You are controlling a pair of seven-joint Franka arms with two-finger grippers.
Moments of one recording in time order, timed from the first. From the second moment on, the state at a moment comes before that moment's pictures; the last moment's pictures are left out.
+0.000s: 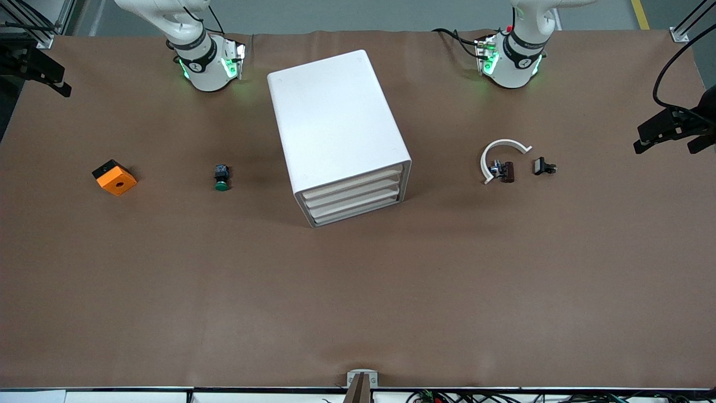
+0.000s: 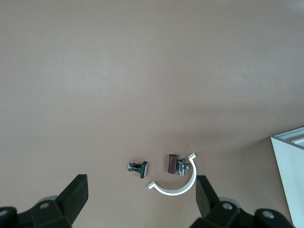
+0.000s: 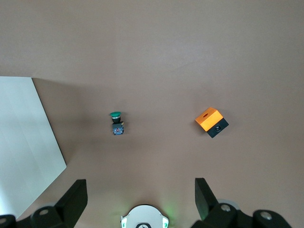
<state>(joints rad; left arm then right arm) 0.05 0.02 -0.04 -1.49 -0.01 1.54 0.02 -0.01 -0.19 -0.04 -1.62 -0.01 1.37 -0.05</state>
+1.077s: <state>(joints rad) -0.07 0.35 -0.09 -1.48 -0.26 1.68 0.17 -0.01 -0.20 -0.04 -1.62 -0.01 1.37 -0.05</state>
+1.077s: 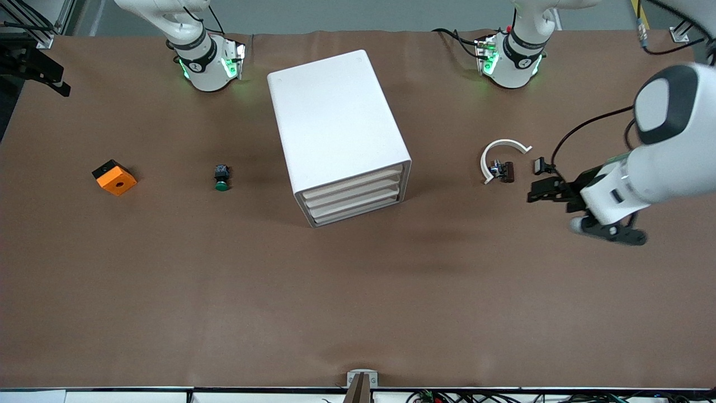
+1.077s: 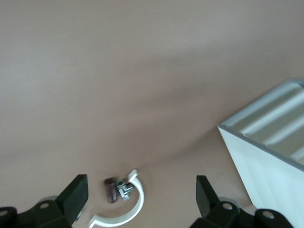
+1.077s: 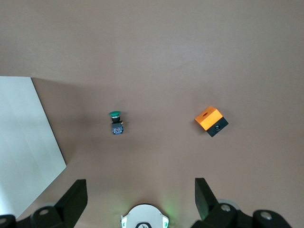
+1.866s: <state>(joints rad) -0.16 0.71 -0.24 -1.46 -0.49 1.94 0.40 -0.01 -0.20 -0.04 -1.62 -0.01 1.40 -0.02</state>
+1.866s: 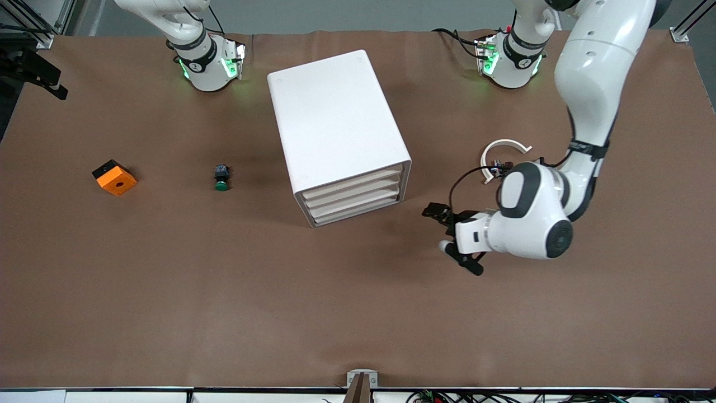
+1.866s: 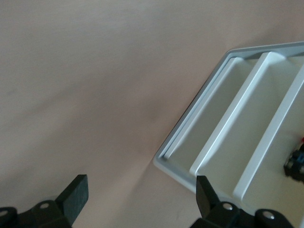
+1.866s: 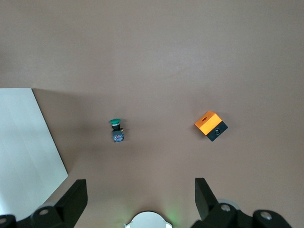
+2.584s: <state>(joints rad) -0.26 0.81 -0.24 -1.44 -0.72 2.02 0.59 -0.01 -0.20 -0.05 -1.62 0.00 1.42 0.06</state>
